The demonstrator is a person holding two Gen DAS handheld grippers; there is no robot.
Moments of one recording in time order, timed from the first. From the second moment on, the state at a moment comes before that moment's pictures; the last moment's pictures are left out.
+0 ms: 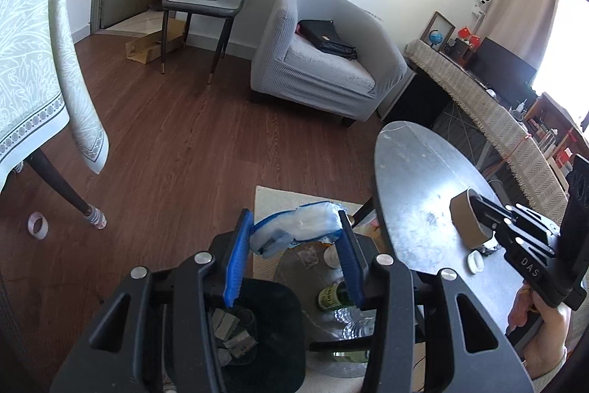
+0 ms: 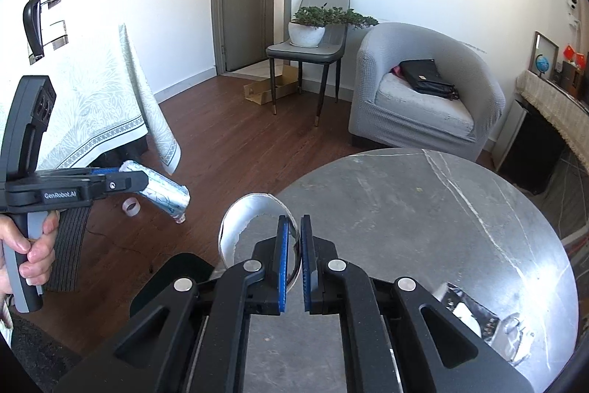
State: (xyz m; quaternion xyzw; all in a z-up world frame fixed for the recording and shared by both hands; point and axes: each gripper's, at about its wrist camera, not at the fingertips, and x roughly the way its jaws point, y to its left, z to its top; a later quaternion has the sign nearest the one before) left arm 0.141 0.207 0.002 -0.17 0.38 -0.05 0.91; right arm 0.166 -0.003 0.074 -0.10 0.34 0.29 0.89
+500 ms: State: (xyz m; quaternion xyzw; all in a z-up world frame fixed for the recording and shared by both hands) left arm 0.123 0.244 -0.087 -0.11 0.53 -0.02 0.84; right arm 0.150 0.094 0.054 -0.13 0.36 0.35 0.85
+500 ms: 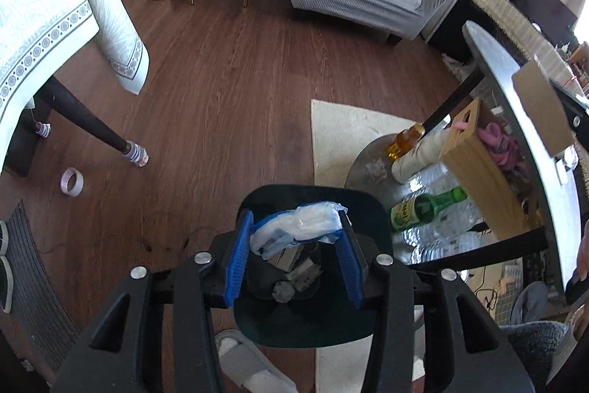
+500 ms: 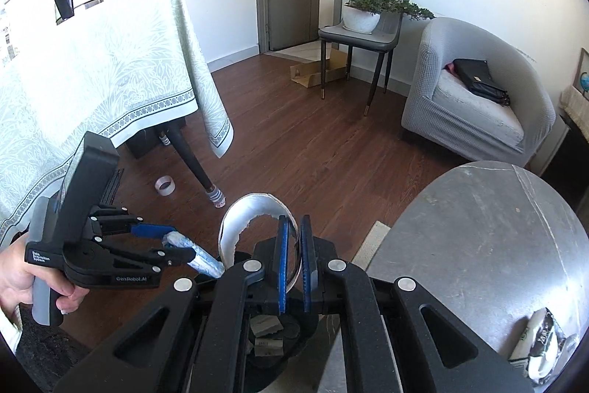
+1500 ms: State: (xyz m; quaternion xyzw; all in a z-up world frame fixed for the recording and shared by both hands) left arm 0.095 0.276 -0.109 -0.12 0.56 -0.01 0.82; right arm 0.142 0.202 -0.055 -0.23 0.49 0.36 0.76
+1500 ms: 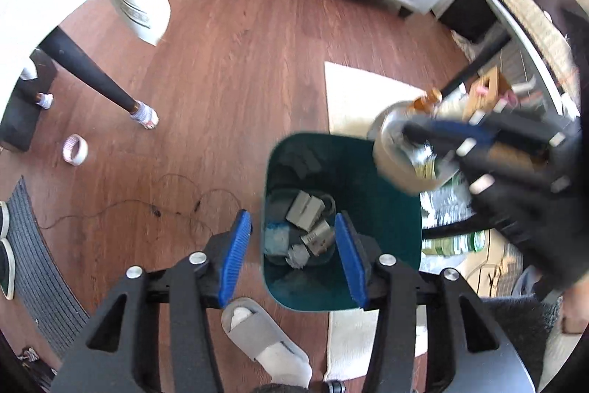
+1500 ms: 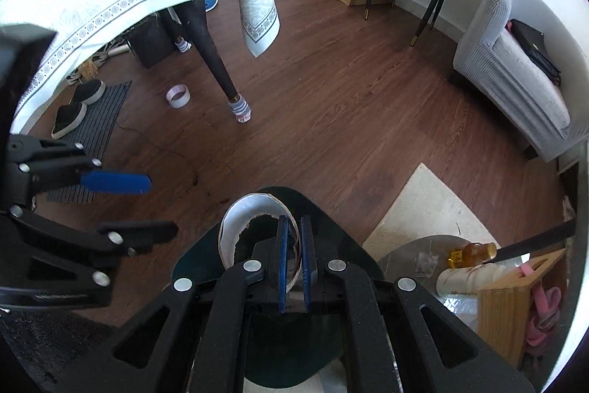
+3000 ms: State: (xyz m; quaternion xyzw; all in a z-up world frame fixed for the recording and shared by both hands) left arm 0.053 0.257 0.095 -0.21 0.20 0.04 0.96; right arm 0.092 0.155 -0.003 -0.21 0.44 0.45 0.75
